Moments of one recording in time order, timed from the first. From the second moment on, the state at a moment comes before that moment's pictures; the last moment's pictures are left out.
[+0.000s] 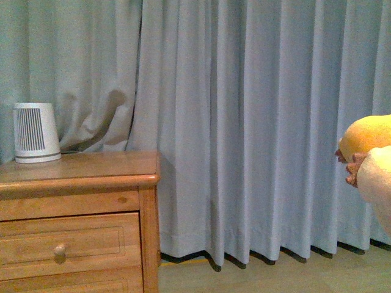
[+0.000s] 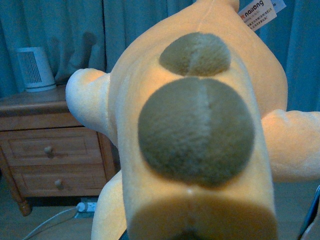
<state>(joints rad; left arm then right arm) 0.00 0.00 0.01 -0.01 0.00 0.00 0.36 0.14 0.02 0.32 0.24 0.05</state>
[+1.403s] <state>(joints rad) 0.00 0.00 0.01 -0.01 0.00 0.00 0.37 0.14 0.02 0.32 0.24 0.05</state>
